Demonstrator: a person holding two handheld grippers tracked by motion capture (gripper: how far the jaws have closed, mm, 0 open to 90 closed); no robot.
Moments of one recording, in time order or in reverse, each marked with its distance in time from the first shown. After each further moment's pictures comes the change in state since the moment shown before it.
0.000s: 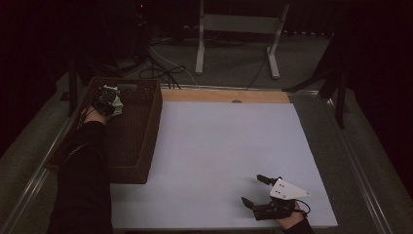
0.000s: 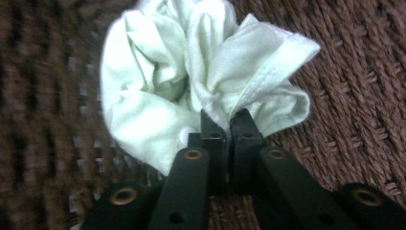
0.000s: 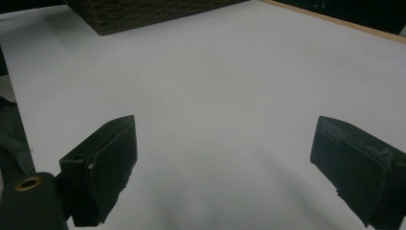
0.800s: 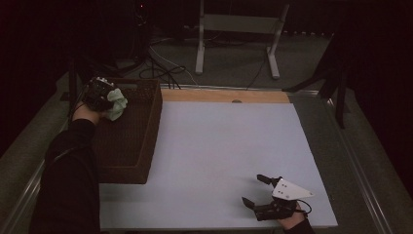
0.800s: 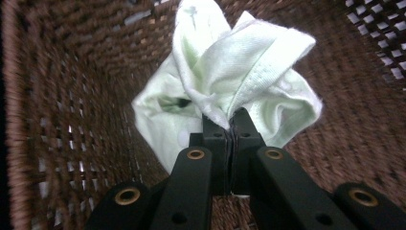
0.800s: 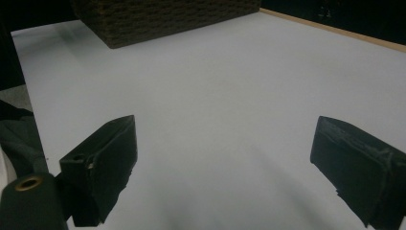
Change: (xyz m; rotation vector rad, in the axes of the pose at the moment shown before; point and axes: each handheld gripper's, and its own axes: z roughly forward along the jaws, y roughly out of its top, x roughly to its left) left arm 0.007 -0.004 -0.080 -0.144 -0.180 -0.007; right arm -0.001 0.002 -0.004 -0.041 0.030 0.011
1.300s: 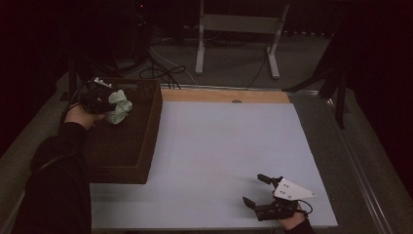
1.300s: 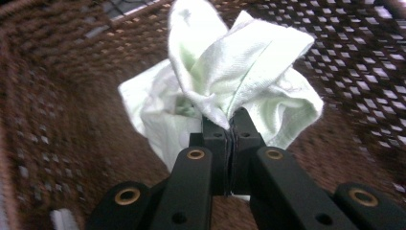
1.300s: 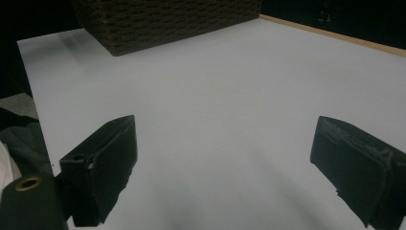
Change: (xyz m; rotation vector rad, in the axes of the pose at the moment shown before) left arm -0.010 -0.009 -0.037 -0.047 -0.149 0.039; right arm 0.000 0.001 -0.003 -0.023 0.006 0.011
